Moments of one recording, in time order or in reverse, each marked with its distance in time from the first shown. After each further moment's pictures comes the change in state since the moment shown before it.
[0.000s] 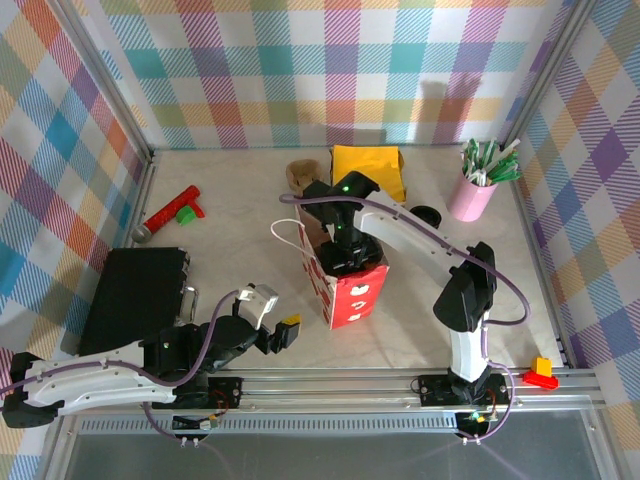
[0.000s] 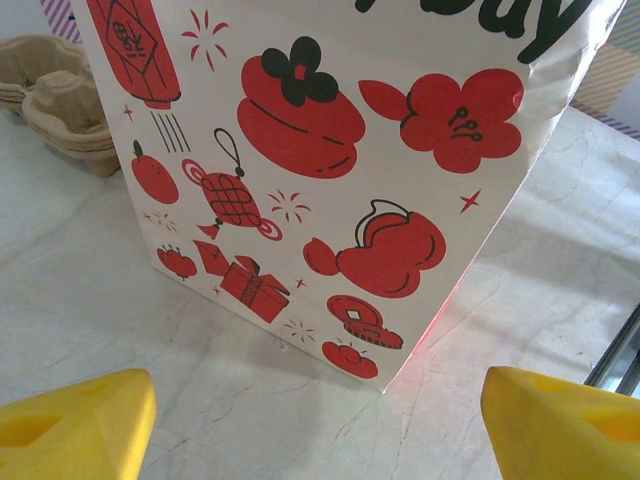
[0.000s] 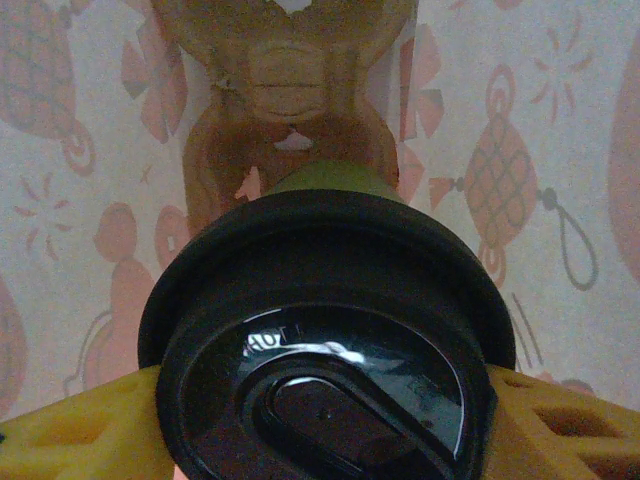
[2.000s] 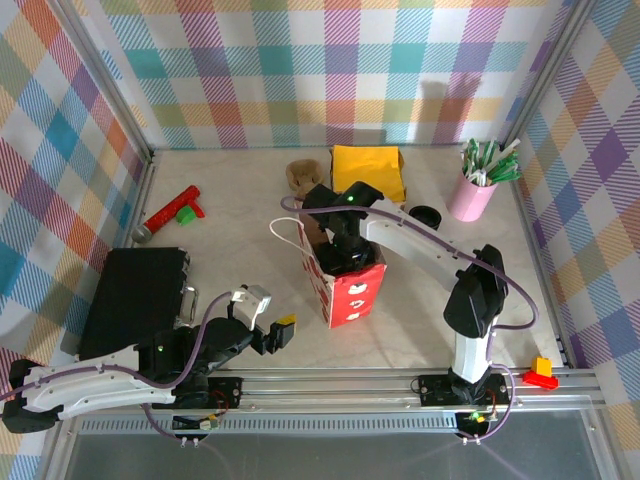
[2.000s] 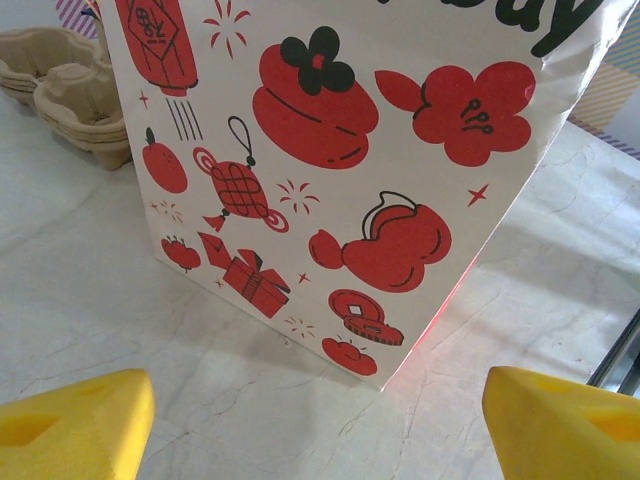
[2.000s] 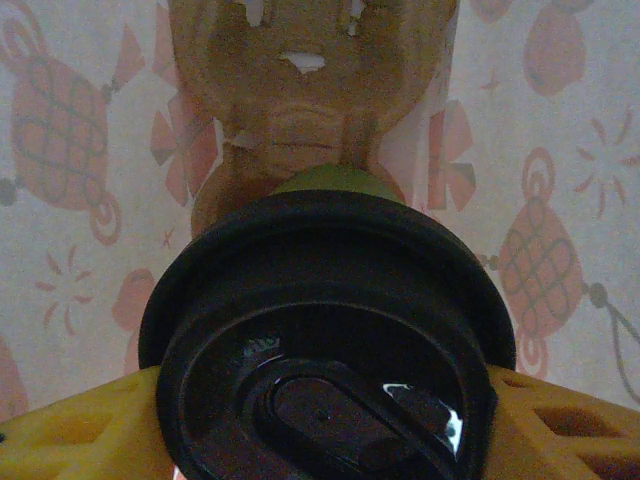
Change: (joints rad) left arm 0.014 -0.080 -0.043 -0.008 0.006 -0.020; right arm 0.003 -0.073 -0.165 0.222 0.006 -0.004
